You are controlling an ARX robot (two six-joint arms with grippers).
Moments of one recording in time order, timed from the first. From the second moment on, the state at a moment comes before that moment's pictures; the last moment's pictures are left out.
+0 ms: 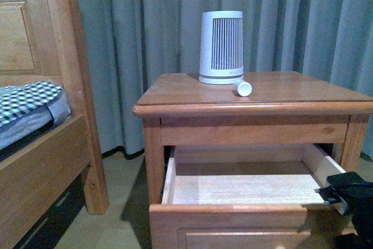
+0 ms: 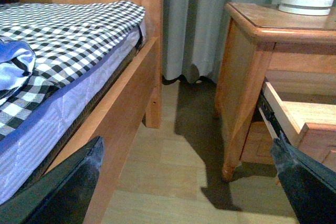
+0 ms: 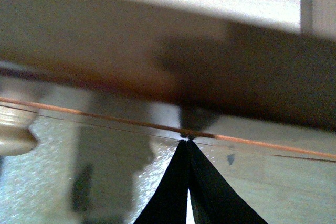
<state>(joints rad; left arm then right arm) 0.00 0.01 0.01 0.00 0.00 -0.01 0.09 1.95 0.73 0.48 0.08 -0.07</state>
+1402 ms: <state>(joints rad) 0.00 0.01 0.01 0.00 0.00 -0.01 -0.01 2.09 1.14 0.52 0.06 -0.11</state>
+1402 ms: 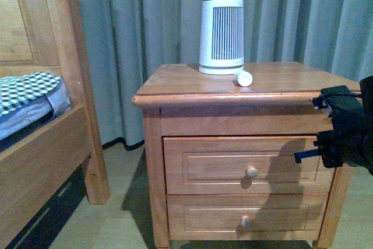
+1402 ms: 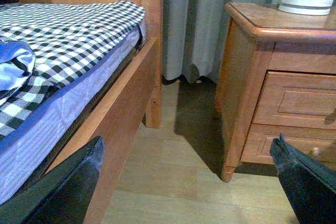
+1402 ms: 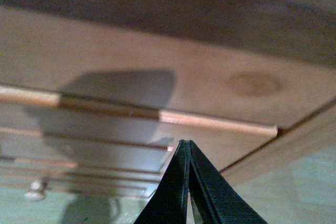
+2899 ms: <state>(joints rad) 0.00 0.01 0.01 0.00 0.00 -0.01 0.00 0.01 0.01 0.00 0.00 0.00</state>
